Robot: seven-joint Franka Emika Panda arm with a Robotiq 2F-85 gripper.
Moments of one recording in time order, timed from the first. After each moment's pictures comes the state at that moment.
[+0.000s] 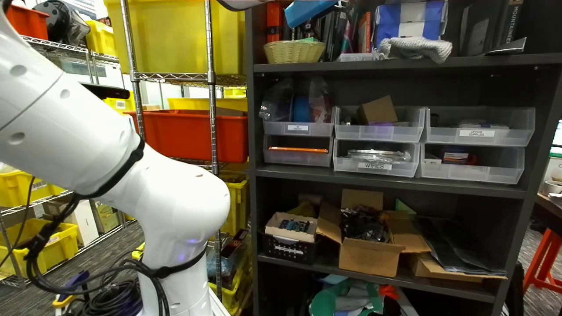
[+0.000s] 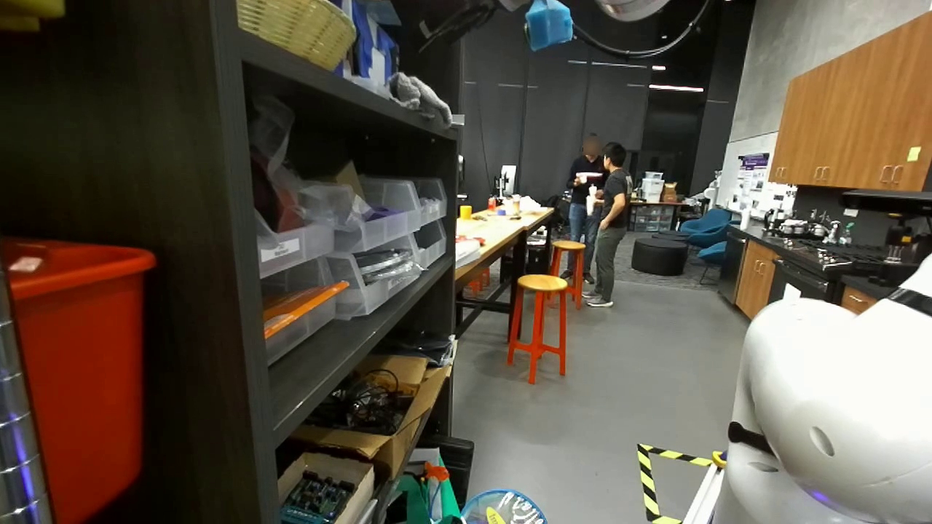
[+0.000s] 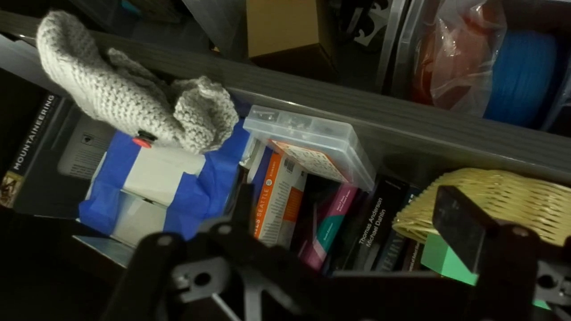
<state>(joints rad) 0.20 -0.77 -0.12 -2.29 -0.02 2.62 -0.44</state>
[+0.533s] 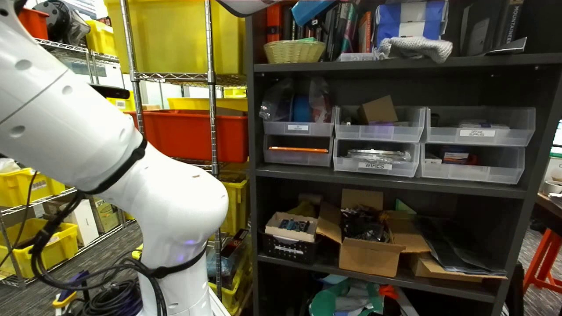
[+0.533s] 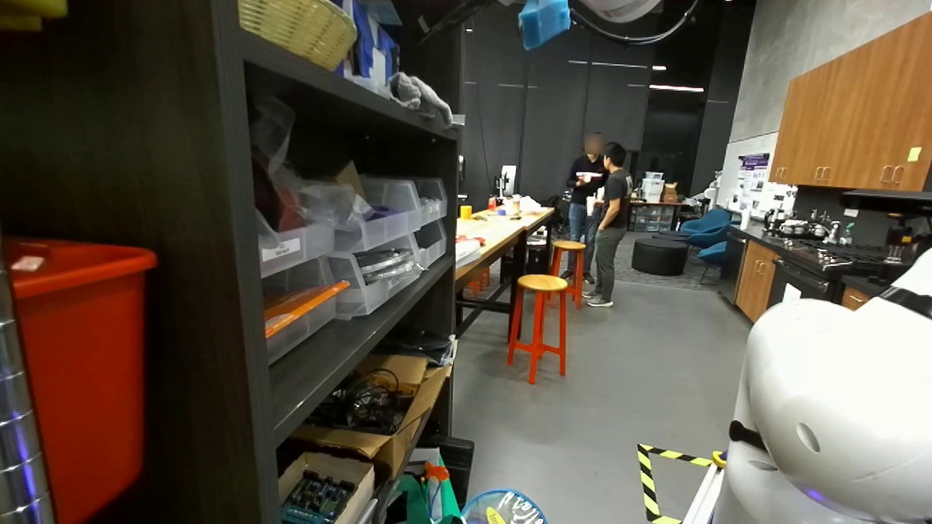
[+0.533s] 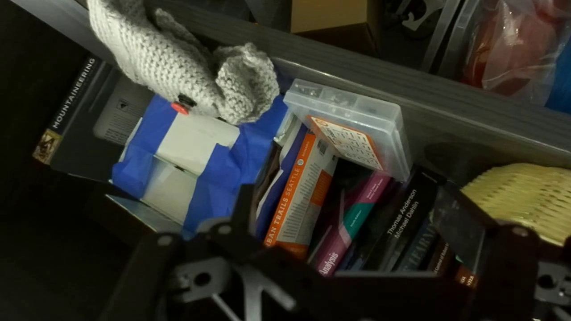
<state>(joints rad) 0.15 -0.74 -0.10 -2.27 -0.09 2.72 -0.45</state>
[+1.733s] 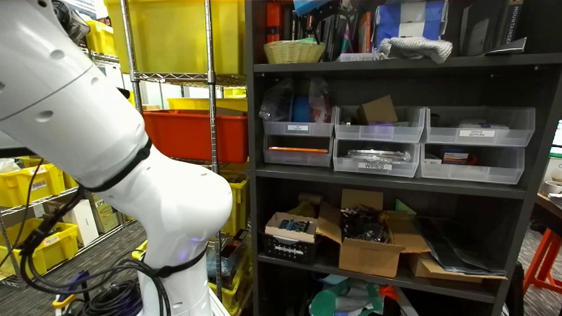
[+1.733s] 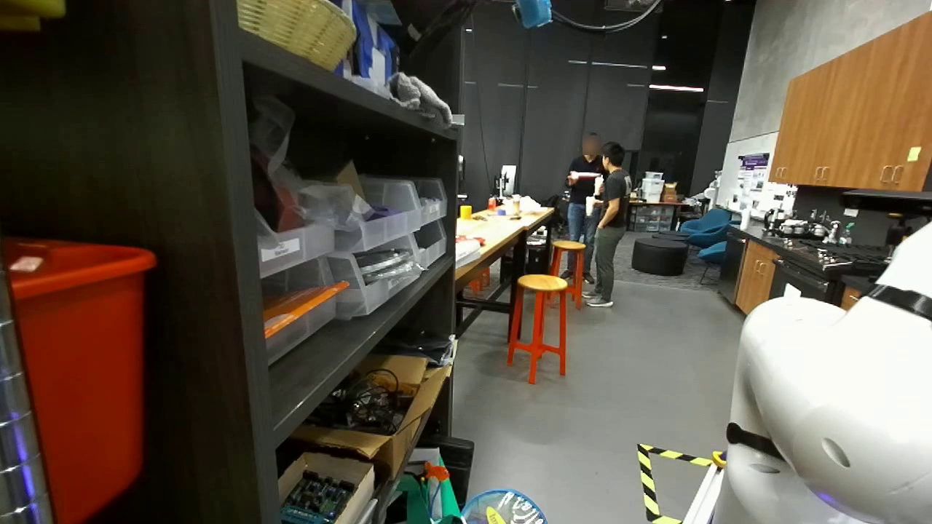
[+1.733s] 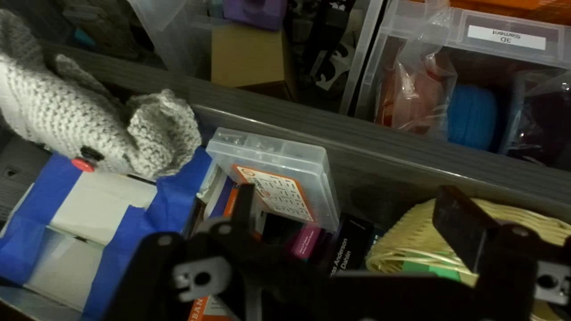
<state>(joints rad) 0.27 -0.63 -0.16 -2.06 0.00 2.32 -0.54</state>
